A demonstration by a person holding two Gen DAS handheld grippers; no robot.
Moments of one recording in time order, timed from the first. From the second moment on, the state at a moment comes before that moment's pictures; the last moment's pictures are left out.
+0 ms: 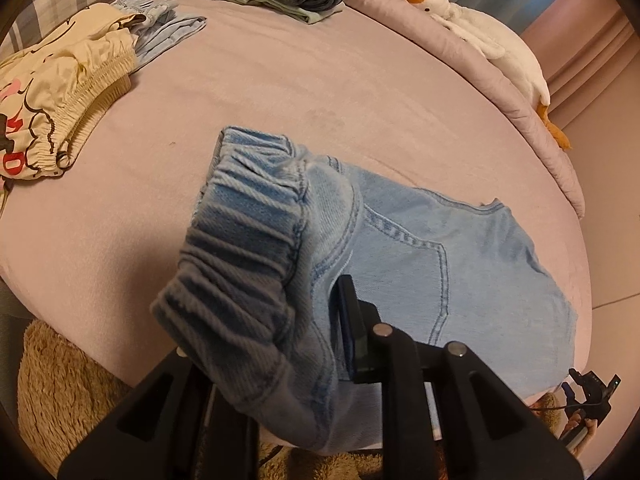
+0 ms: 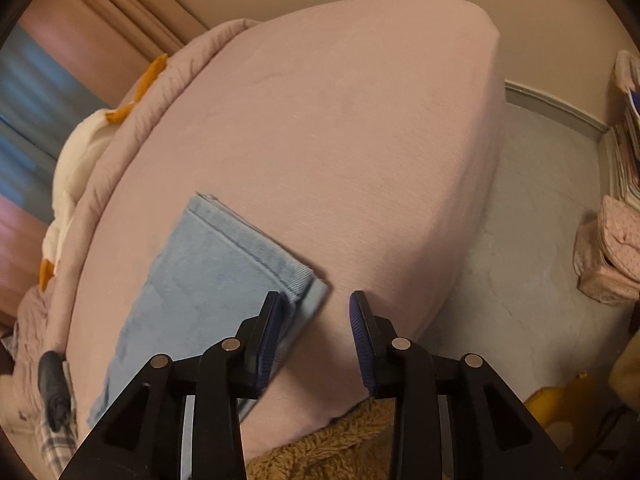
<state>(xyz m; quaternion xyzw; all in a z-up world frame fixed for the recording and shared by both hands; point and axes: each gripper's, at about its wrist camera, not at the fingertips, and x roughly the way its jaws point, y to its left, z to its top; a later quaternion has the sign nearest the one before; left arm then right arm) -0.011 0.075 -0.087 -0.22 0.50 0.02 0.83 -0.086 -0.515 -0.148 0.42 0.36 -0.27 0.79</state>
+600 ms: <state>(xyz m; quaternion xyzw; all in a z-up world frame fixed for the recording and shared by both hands) -0.024 0.080 -0.072 -0.25 0.49 -0.01 0.84 -0.089 -0.506 -0.119 0.44 0.24 -0.22 0.84</state>
